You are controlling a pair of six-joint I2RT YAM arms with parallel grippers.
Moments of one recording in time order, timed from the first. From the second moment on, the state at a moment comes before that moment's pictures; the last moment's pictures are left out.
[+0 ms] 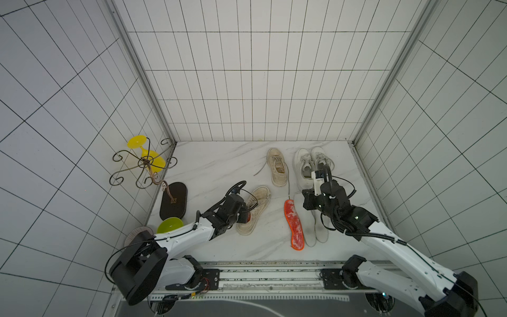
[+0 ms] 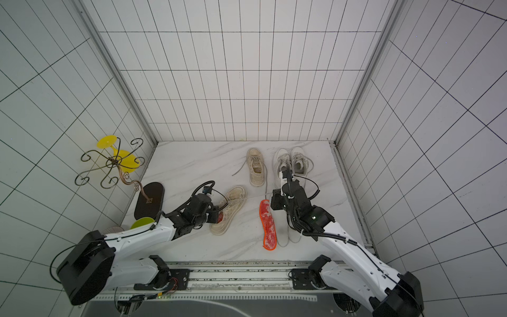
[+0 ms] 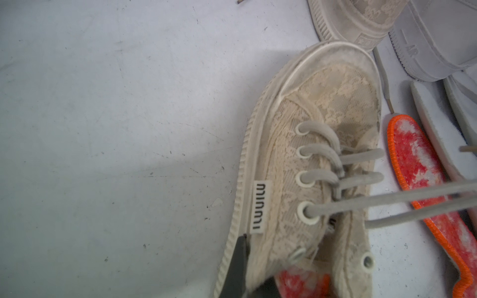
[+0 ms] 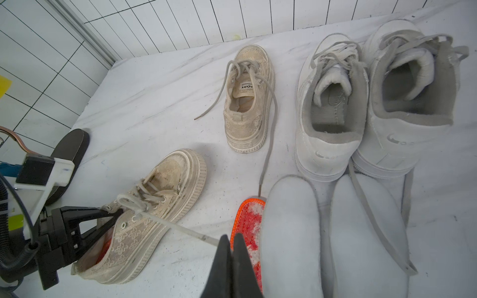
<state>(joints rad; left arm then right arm) -0.67 1.25 0.53 -0.10 -0.10 -0.53 0.62 0.93 0.75 -0.37 0.18 0.45</state>
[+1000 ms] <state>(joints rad) -0.75 1.25 0.51 -0.08 -0.07 -0.48 0.65 1.26 0.75 -0.31 0.10 0.40</state>
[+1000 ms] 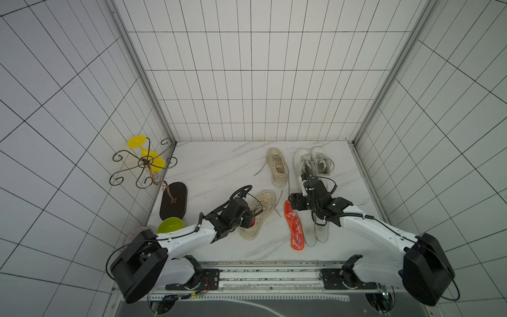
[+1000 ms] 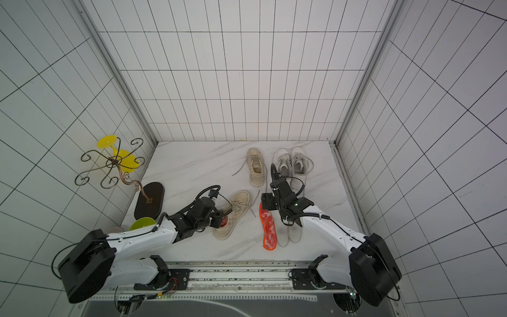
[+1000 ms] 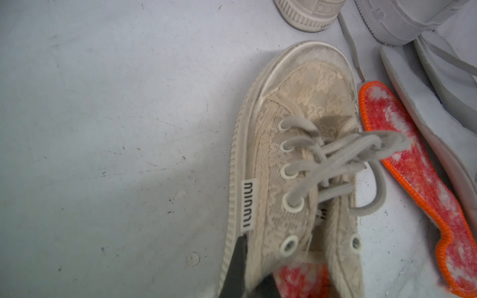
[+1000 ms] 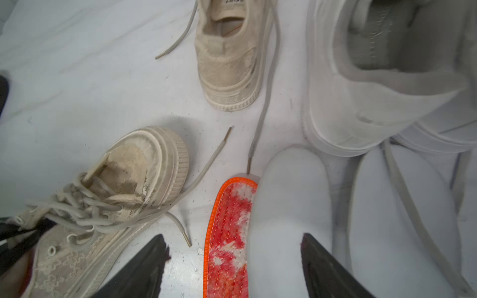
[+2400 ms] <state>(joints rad) -0.80 1.22 0.48 -0.01 0.03 -0.43 0.92 1.57 0.81 0.01 0.42 0.28</state>
